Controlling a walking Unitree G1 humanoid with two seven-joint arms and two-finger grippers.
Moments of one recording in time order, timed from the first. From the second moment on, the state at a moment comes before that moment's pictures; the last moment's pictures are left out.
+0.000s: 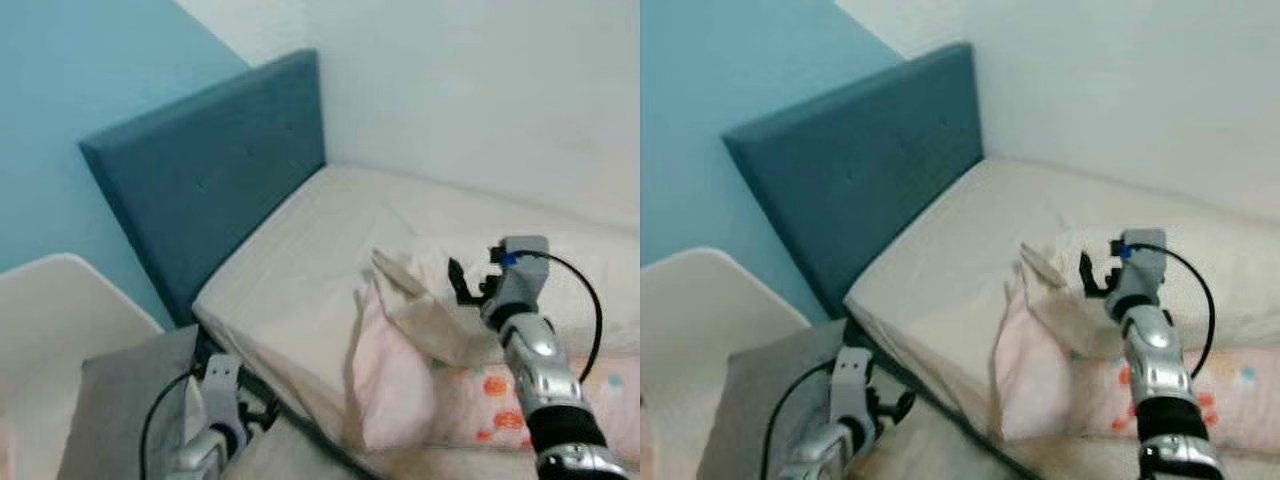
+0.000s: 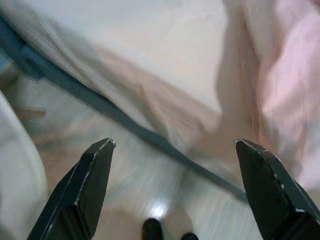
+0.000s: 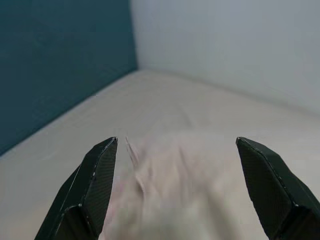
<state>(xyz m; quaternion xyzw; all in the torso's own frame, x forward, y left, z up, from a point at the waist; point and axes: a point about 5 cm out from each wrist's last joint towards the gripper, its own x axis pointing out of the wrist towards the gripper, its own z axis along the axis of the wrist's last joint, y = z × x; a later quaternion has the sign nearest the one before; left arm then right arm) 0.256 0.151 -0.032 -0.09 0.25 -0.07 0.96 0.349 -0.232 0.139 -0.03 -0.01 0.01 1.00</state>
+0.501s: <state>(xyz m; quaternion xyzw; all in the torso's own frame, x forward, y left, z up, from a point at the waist) 0.261 0.147 -0.028 -0.10 0.25 -0.06 0.96 0.341 -0.238 0.123 -0.09 0.05 0.05 0.99</state>
